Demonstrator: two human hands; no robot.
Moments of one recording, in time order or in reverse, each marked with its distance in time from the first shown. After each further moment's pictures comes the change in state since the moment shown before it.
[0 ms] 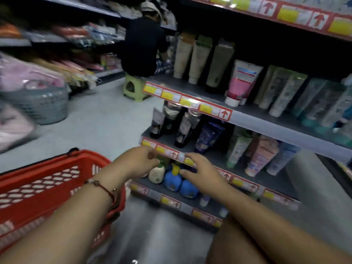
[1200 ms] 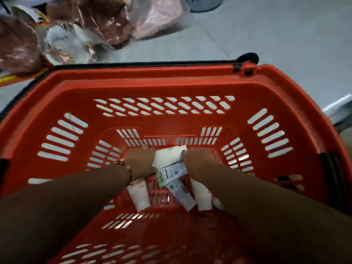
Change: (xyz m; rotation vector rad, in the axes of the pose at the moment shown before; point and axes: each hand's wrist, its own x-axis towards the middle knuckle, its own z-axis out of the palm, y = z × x) left_hand -0.061 -0.506 0.130 0.456 -0.347 -0.757; right_hand 0.187 -0.137 0.508 -0.843 -0.776 -0.826
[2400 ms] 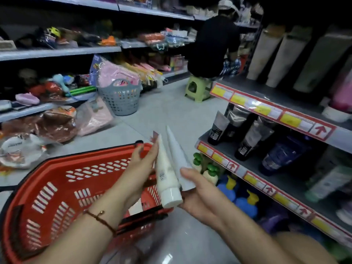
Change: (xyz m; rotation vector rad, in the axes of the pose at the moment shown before) left_hand -0.330 0.204 -0.243 -1.856 0.138 0.413; right_hand -0.435 0.006 -0.122 2.571 0.473 -0.134
